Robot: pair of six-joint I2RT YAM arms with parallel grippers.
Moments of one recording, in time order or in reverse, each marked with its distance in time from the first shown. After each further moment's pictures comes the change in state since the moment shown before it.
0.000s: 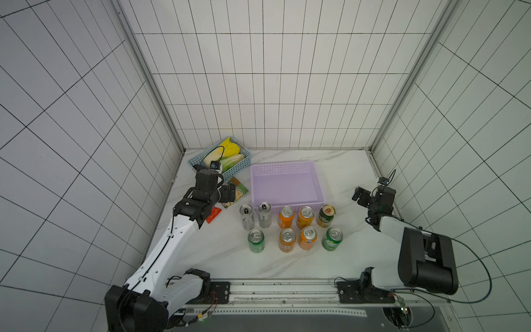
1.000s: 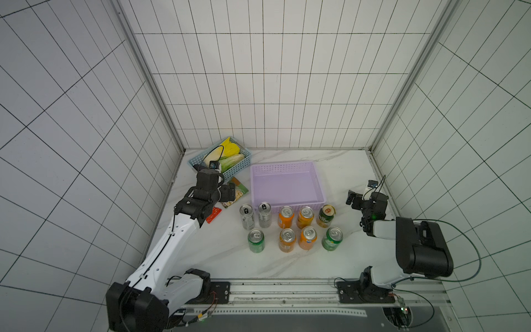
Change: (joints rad) left arm 0.002 0.004 0.007 0.002 -0.048 -0.050; right arm 0.060 0.120 -0.117 0.335 -0.020 -0.135
